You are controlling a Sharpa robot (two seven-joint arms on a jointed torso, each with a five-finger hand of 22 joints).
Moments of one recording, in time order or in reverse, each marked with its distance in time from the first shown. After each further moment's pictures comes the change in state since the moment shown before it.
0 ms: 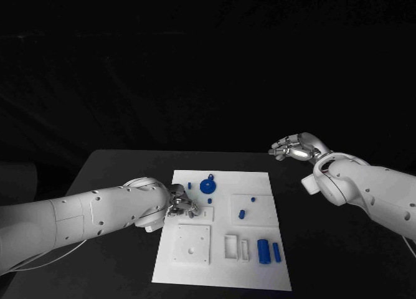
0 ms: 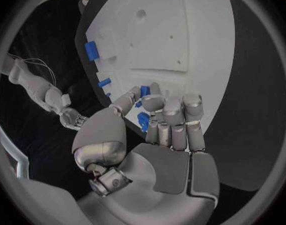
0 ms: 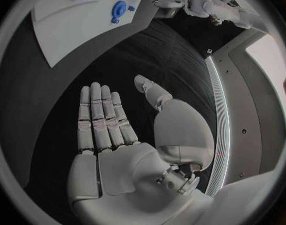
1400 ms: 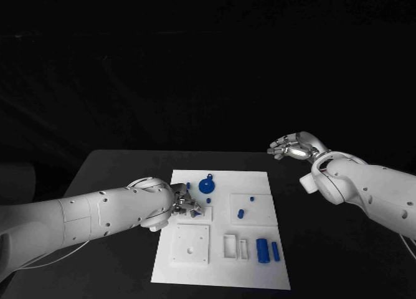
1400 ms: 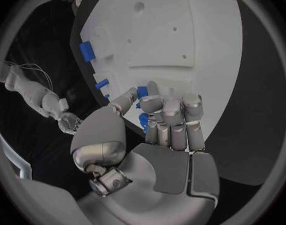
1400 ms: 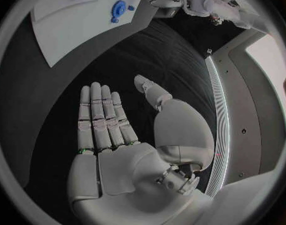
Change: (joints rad) left arm 0.000 0.043 -0.006 -0.020 -0.045 -0.027 -0.028; left_hand 0.049 -0.047 -0.022 0.081 -0.092 0.051 -0.017 0.046 0.026 0.013 -0.013 -0.005 -0.002 0.003 -0.011 0.000 0.004 0.001 0.006 -0.002 0.000 0.007; right arm 0.000 0.002 0.001 0.000 0.000 -0.003 0.001; right_hand 0.000 0.000 0.005 -0.005 -0.004 0.000 0.000 0.000 0.002 0.000 0.000 0.004 0.006 0.003 -0.002 0.004 0.001 0.000 0.004 -0.004 0.004 0.000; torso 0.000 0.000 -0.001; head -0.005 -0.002
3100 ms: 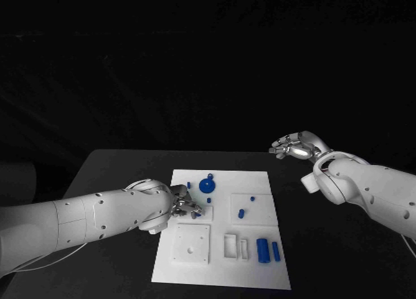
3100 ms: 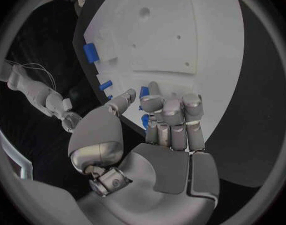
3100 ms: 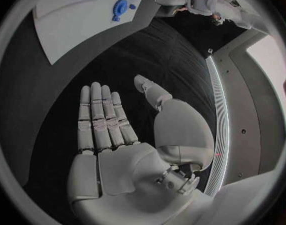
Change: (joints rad) left arm -0.002 -0.031 -0.002 0.051 0.004 -0.019 0.004; left_hand -0.044 -0.115 0.048 0.109 0.000 -0.006 0.004 -0.003 -0.010 0.000 0.005 -0.004 -0.006 -0.001 0.005 -0.004 -0.001 0.000 0.000 0.000 -0.008 -0.001; right arm 0.000 -0.003 0.000 -0.002 0.000 -0.009 0.003; right_hand 0.000 0.000 0.006 0.000 0.000 0.000 0.000 0.000 0.001 0.000 0.000 0.000 0.005 0.003 -0.003 0.004 0.000 0.000 0.000 0.000 0.004 0.000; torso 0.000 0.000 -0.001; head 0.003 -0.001
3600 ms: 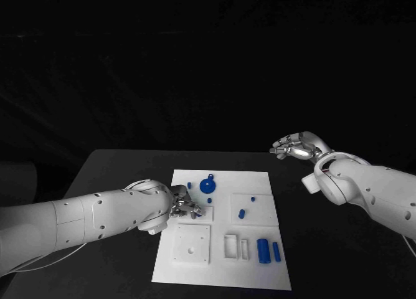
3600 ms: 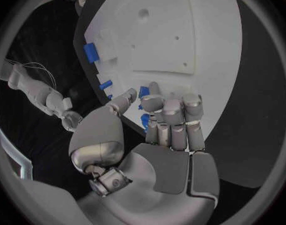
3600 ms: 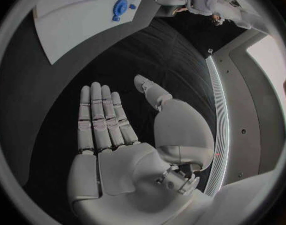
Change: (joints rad) left arm 0.000 -0.009 0.000 0.005 0.006 -0.003 0.007; left_hand -0.001 0.021 -0.013 -0.036 0.000 -0.011 0.000 -0.010 -0.008 -0.004 0.004 0.000 -0.001 -0.004 0.003 -0.004 -0.001 0.000 -0.002 -0.002 -0.004 0.002; right arm 0.000 -0.001 0.000 0.000 0.000 -0.001 0.000; right_hand 0.000 0.000 0.000 0.000 0.000 0.000 0.000 0.000 0.001 0.000 0.000 0.000 0.001 0.000 0.000 0.000 0.000 0.000 0.000 0.000 0.000 0.000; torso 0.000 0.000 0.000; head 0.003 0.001
